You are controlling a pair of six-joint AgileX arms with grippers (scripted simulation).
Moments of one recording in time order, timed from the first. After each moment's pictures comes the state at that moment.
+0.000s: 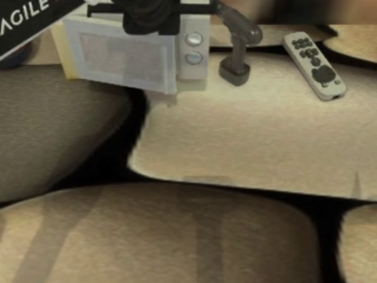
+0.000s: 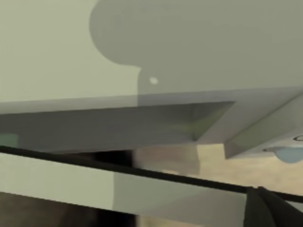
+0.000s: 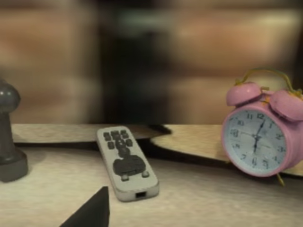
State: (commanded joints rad) left arm -0.53 2.12 1.88 -0.83 -0.21 -0.37; right arm 0.00 0.00 0.00 0.00 0.00 0.00
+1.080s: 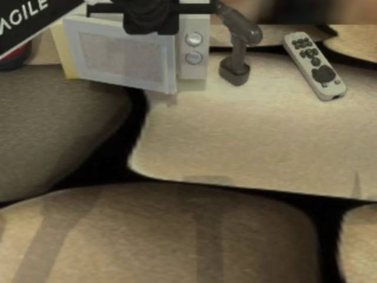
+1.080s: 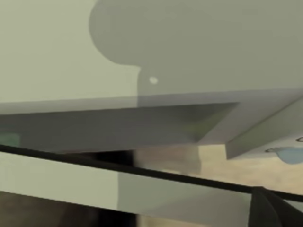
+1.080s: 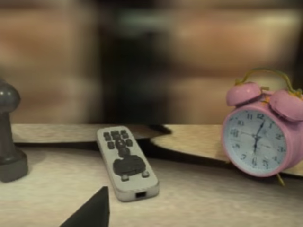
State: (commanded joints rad) left arm -0.52 2.07 1.93 -0.82 -0.22 -0.36; right arm 0.00 0.00 0.00 0.00 0.00 0.00
